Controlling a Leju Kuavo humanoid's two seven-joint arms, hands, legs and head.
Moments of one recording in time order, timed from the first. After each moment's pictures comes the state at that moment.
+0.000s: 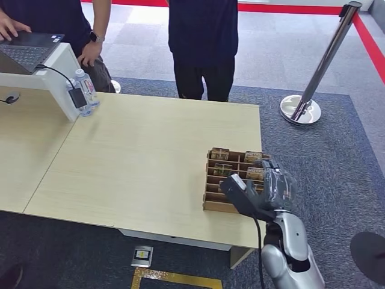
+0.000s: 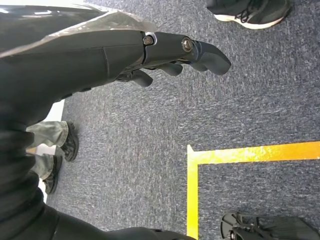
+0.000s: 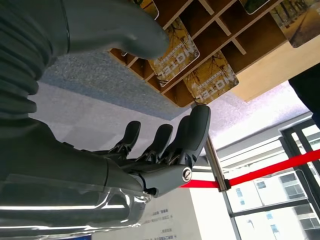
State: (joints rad) left arm -0.07 -0.26 0.94 -0.20 -1.28 0.59 -0.10; right arm -0.12 0.02 0.35 -1.48 1.17 -0.19 0.15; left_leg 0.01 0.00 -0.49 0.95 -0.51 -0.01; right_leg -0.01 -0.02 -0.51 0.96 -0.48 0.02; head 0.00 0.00
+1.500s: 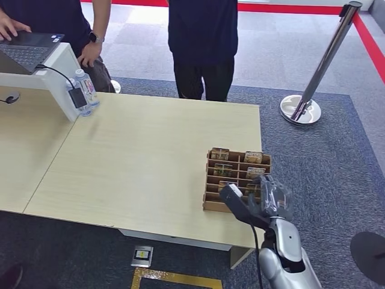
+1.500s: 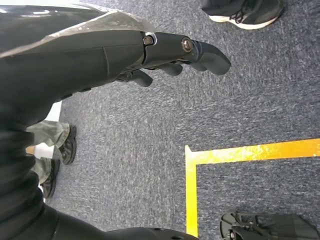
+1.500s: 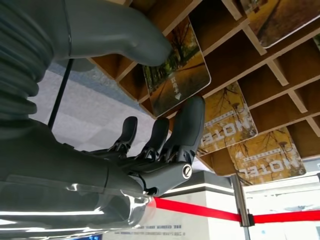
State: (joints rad) left arm -0.07 -0.26 0.93 -0.20 -1.29 0.58 -0.11; right arm -0.12 0.02 0.34 -1.33 1.22 -0.17 0.19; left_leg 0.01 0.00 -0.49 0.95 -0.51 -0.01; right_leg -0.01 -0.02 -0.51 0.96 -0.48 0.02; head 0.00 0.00
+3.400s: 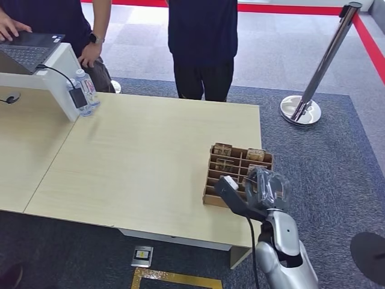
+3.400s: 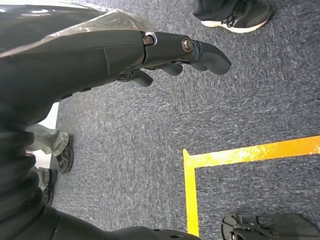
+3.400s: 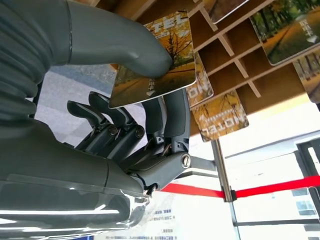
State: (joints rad) left arm -0.07 -0.25 0.90 -0.20 -1.31 0.56 -0.11; right arm -0.15 0.06 0.33 -1.39 1.26 -0.15 0.16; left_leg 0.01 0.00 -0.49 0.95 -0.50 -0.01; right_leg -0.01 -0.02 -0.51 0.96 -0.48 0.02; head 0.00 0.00
